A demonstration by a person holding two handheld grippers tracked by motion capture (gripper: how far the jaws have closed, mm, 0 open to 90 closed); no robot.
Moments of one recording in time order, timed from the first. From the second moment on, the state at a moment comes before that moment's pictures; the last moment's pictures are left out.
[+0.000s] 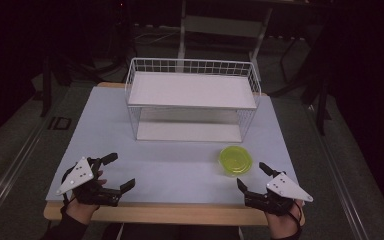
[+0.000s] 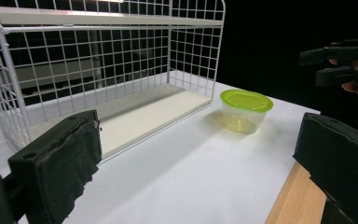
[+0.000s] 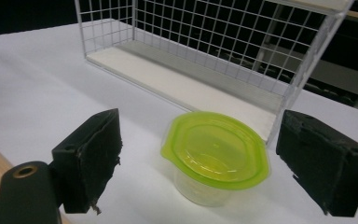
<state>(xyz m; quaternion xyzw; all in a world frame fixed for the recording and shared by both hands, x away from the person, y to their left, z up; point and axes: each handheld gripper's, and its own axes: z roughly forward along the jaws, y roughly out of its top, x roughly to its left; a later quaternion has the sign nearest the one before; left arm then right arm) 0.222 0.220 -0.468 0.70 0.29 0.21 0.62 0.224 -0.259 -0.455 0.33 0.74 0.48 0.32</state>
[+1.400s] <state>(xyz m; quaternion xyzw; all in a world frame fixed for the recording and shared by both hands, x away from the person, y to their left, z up) 0.227 0.222 -0.473 0.69 0.30 0.19 0.63 0.295 -0.277 -0.436 0.38 0.75 0.44 0.30</state>
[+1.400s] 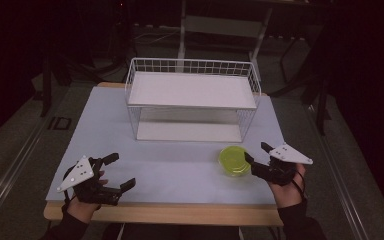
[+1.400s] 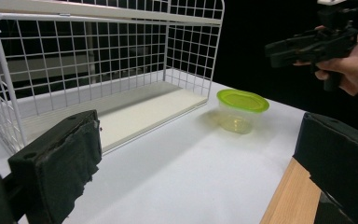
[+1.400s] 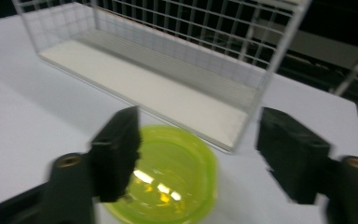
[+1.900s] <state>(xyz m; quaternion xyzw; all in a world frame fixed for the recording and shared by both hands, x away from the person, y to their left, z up) 0.228 0.223 -0.473 0.69 0.30 0.19 0.63 0.327 -0.302 -0.472 0.46 0.77 0.35 0.27</state>
